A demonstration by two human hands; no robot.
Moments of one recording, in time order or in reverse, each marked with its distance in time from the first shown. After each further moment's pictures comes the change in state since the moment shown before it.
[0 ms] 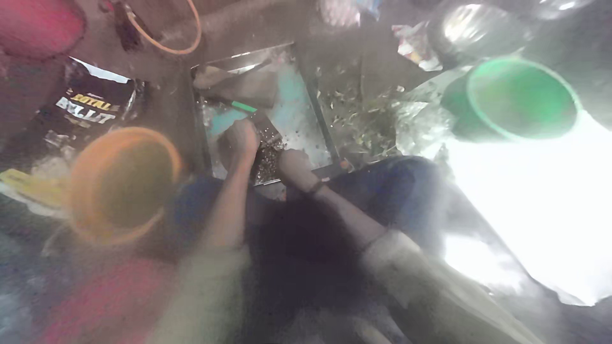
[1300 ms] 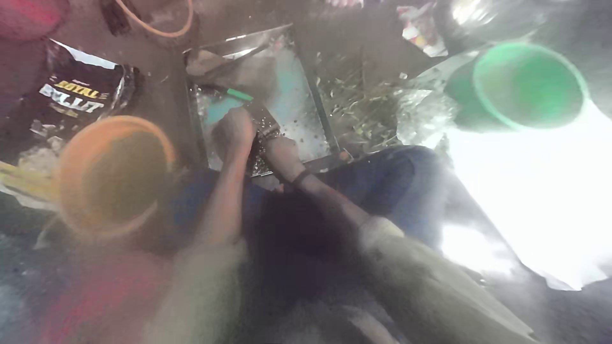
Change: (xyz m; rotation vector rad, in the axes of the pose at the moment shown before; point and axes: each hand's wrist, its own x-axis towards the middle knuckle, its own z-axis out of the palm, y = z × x) left_hand -0.003 0.000 -0.001 0.025 -0.017 0.000; right_hand -0.009 -0.010 0.019 0.078 0.109 -0.104
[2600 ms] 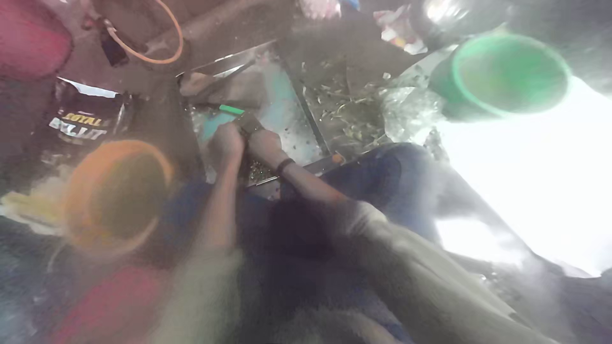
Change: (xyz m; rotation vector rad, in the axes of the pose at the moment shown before) left_hand 0.003 -0.005 0.003 0.004 0.007 0.020; right_hand 0.053 -0.037 -0.053 -0.012 -0.153 0.066
